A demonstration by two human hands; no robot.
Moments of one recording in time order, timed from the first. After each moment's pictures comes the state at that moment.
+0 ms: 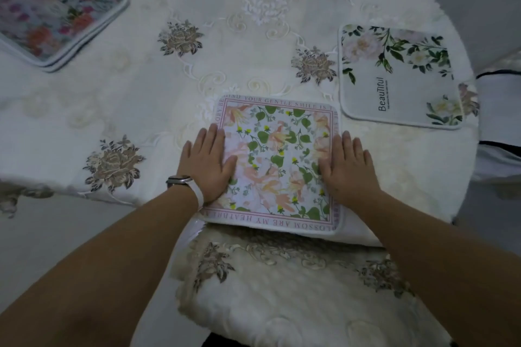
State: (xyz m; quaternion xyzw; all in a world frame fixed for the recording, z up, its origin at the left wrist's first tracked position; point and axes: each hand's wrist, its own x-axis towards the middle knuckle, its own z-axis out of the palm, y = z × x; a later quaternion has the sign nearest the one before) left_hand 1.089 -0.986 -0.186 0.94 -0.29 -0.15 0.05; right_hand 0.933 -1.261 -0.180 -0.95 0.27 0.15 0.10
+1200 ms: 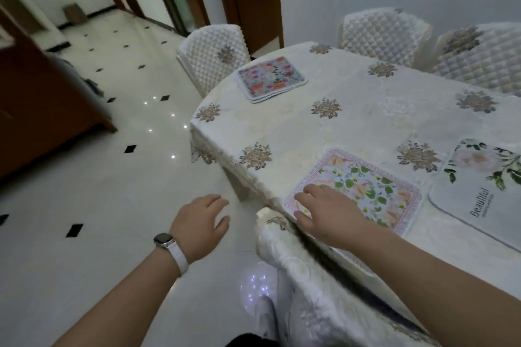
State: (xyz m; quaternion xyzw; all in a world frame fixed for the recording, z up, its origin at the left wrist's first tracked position) left_hand 0.847 -0.839 -0.001 1.00 -0.06 0.02 0.04; right_hand 0.912 -1.132 -0.008 -0.95 -0.31 0.06 0.09
